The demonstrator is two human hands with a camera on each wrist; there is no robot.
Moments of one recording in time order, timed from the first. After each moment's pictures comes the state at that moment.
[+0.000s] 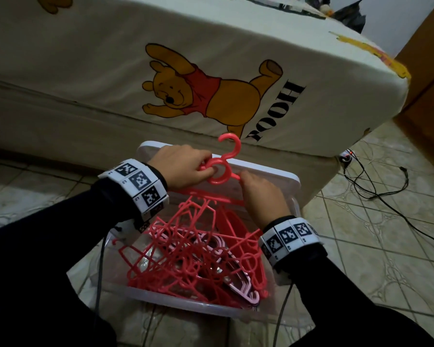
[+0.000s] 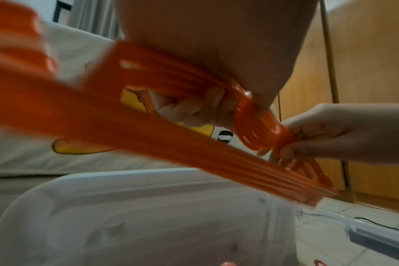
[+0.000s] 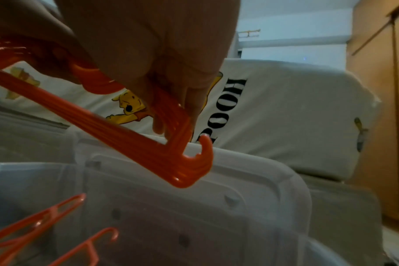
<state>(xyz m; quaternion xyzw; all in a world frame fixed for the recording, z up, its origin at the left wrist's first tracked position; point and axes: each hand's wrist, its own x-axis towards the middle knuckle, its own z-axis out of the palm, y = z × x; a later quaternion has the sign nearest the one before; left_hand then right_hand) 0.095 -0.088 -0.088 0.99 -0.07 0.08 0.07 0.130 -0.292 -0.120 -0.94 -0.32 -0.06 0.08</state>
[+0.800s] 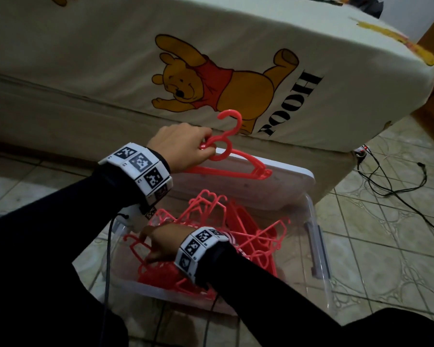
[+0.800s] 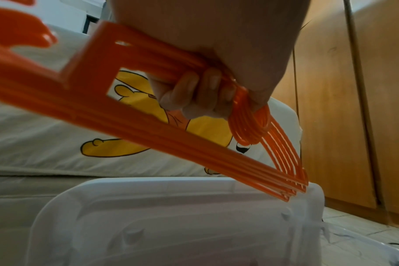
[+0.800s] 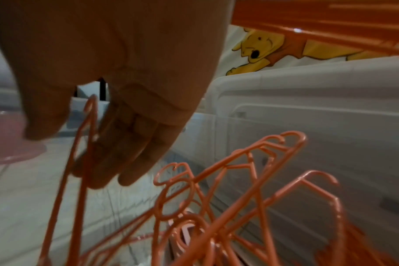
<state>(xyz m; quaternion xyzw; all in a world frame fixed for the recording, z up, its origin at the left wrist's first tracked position) 0.102 -0.065 -0.080 0.99 -0.02 0.14 0.09 0.048 -0.154 -0.196 -0.78 -0.56 0.28 0.05</state>
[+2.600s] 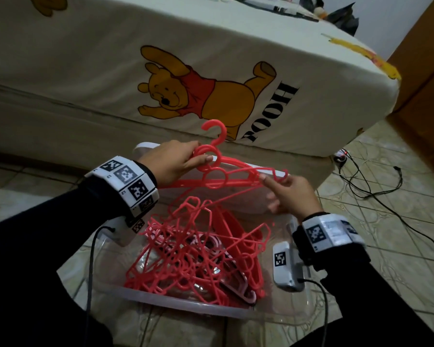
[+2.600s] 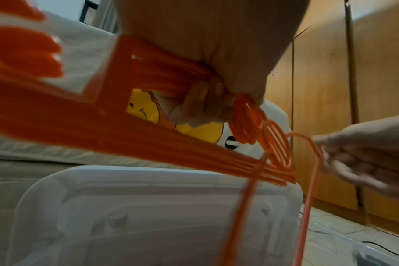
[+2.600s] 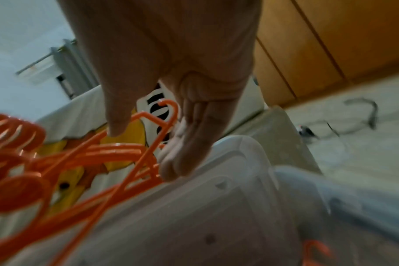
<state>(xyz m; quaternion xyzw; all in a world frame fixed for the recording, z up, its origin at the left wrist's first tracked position) 0.093 -0.077 -0.082 0.98 -0.04 0.08 0.18 0.144 -0.345 -0.095 -0.86 -0.02 0.10 0.50</state>
